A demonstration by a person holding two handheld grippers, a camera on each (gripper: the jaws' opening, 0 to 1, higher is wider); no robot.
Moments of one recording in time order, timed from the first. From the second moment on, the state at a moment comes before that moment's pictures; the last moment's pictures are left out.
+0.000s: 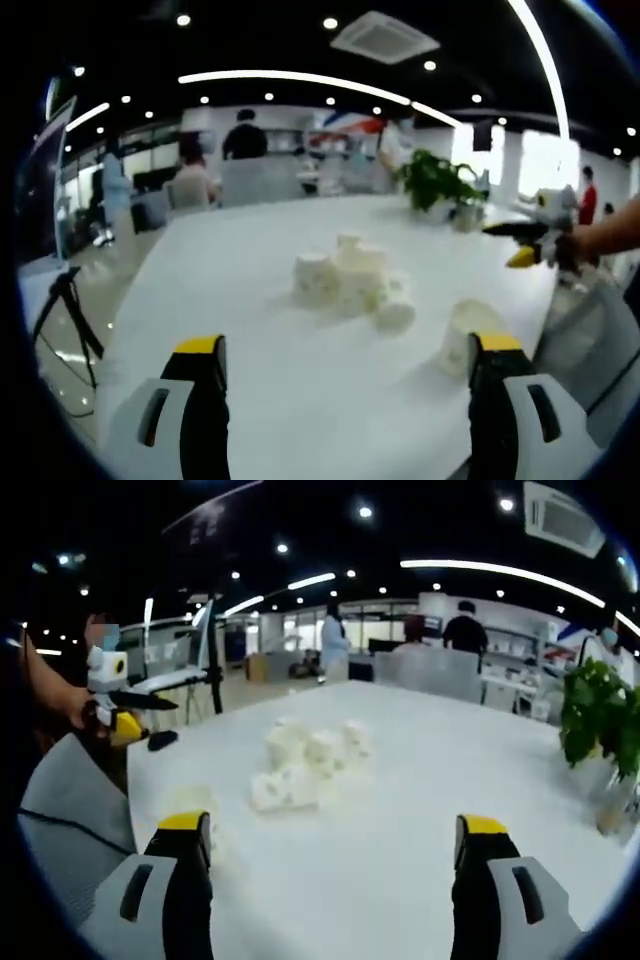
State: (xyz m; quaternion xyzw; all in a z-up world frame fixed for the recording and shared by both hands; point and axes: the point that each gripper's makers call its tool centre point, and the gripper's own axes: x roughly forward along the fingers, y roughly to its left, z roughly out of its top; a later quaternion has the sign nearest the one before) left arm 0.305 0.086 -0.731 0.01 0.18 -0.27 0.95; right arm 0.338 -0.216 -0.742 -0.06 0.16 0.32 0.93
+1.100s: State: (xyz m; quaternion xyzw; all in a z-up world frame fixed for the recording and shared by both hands) left arm 0.310 0.088 -0.722 0.01 0.17 -0.27 0.95; right arm 0.365 -0.188 -0.747 -0.08 0.16 0.38 0.91
